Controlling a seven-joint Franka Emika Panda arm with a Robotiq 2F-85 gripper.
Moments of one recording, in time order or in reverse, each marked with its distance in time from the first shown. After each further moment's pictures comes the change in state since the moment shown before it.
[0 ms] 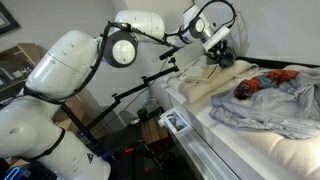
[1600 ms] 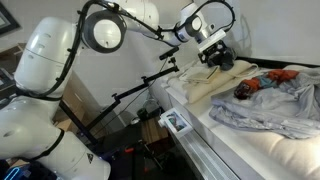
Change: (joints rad) arm -0.074 -0.191 0.063 -0.312 0.000 -0.007 0.060
